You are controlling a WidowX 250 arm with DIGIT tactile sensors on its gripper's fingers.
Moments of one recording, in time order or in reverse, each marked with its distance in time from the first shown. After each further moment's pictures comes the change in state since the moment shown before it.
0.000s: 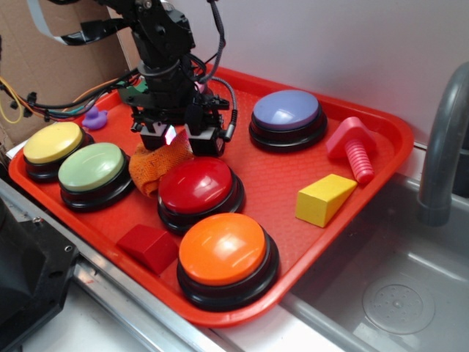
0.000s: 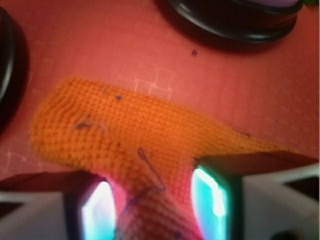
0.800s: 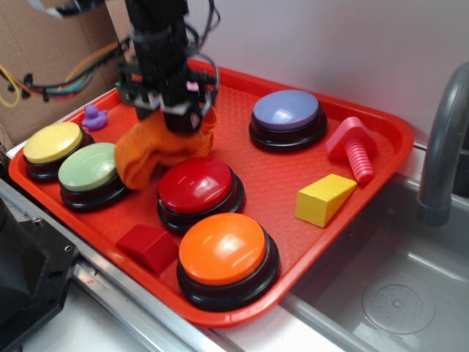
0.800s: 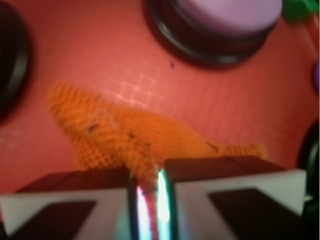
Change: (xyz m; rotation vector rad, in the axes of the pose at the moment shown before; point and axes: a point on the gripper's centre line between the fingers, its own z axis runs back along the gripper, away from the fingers) arm 0.010 0.010 0.049 0.045 0.057 -0.158
